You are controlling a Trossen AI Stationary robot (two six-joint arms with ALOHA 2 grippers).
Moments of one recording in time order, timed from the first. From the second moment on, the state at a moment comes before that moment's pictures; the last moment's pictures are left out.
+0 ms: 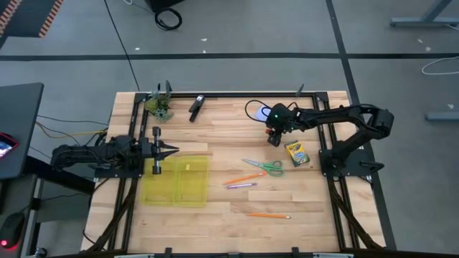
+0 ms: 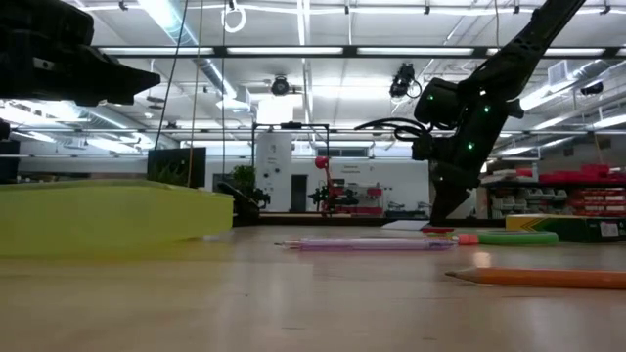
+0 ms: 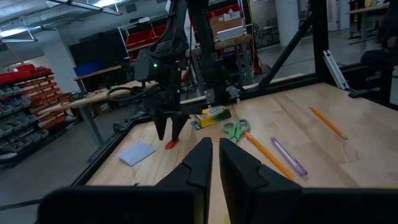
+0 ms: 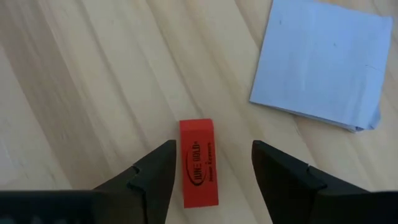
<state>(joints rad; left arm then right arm) 0.01 0.01 0.01 0.05 -0.07 0.25 -0.52 1.48 0.63 -0.20 0.05 -0.09</state>
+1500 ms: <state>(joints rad) 0.01 0.01 0.01 0.05 -0.07 0.25 -0.54 1.51 0.63 -0.28 -0.04 0.00</state>
